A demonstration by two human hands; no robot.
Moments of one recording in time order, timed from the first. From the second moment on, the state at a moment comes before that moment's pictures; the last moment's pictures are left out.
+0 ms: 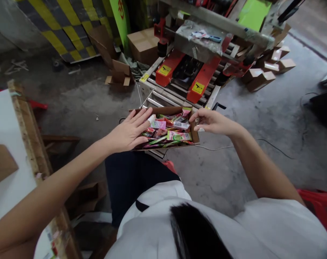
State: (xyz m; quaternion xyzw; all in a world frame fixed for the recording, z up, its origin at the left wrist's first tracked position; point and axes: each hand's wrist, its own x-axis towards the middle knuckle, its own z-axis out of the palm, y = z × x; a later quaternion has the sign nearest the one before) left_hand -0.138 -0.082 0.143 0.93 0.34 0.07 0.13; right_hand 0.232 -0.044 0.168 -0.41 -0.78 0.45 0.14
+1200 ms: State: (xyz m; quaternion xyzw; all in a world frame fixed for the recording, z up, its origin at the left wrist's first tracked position) left_hand -0.048 -0.143 0.079 0.87 0.49 0.06 0.02; right_hand 0.166 -0.050 0.136 -0.42 -0.87 0.26 0.00
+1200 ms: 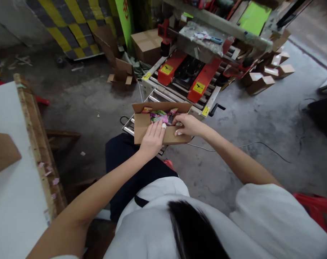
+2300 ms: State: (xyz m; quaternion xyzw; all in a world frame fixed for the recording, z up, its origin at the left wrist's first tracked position) left_hand -0.114 -0.110 0.115 0.87 0.49 -0.01 0.05; right_hand 0.146 -0.065 0.071 -0.31 -0.91 0.16 0.21
